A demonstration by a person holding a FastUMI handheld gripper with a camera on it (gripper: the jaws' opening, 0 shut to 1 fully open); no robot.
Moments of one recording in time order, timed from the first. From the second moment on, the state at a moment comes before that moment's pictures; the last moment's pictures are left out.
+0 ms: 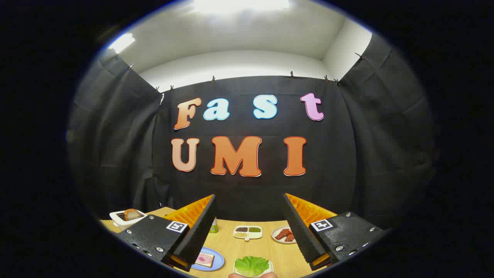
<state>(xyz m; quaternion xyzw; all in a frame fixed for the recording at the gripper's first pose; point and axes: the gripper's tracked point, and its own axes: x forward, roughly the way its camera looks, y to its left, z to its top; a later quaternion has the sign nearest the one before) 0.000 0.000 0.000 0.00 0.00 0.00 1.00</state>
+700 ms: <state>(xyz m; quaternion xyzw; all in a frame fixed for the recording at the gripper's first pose) -0.002 0.019 0.014 0.00 0.01 0.03 1.00</state>
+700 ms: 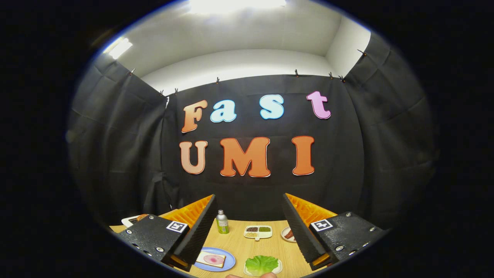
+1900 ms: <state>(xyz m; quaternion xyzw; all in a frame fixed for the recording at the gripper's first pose) 0.034 0.012 -0.140 0.00 0.25 0.03 0.97</state>
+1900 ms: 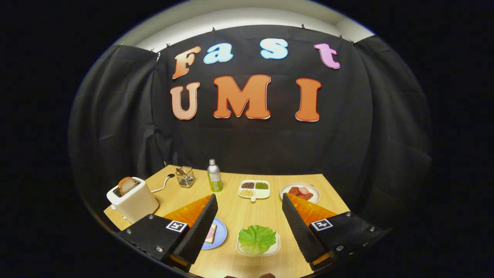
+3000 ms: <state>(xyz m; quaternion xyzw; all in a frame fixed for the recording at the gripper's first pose) 0.004 0.005 -0.334 0.00 0.56 0.05 0.83</state>
